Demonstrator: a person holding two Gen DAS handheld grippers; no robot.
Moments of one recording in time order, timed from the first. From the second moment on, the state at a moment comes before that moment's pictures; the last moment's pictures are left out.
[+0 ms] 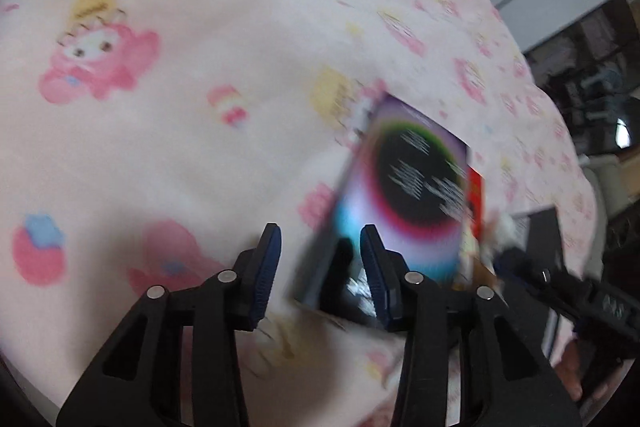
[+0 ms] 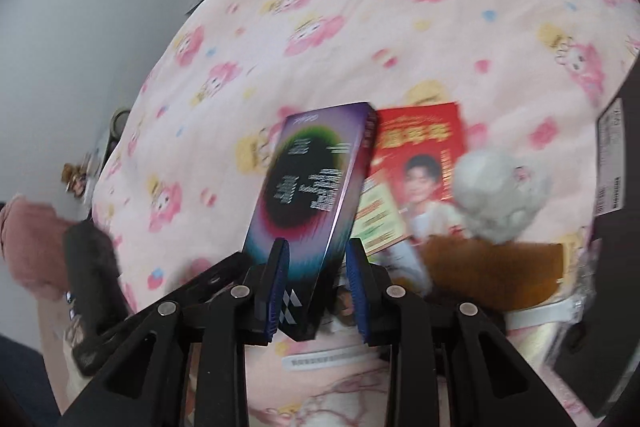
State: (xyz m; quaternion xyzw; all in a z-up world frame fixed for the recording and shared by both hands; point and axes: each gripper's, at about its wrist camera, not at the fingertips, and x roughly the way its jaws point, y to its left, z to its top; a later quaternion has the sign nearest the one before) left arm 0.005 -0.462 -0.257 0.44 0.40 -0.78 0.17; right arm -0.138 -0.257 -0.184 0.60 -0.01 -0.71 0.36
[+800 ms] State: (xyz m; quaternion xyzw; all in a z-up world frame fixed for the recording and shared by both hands) left arm -0.023 -0.383 -0.249 0.47 0.47 -0.74 -0.04; right arm -0.144 -0.208 -0.200 0.63 -0.05 -0.67 0.39
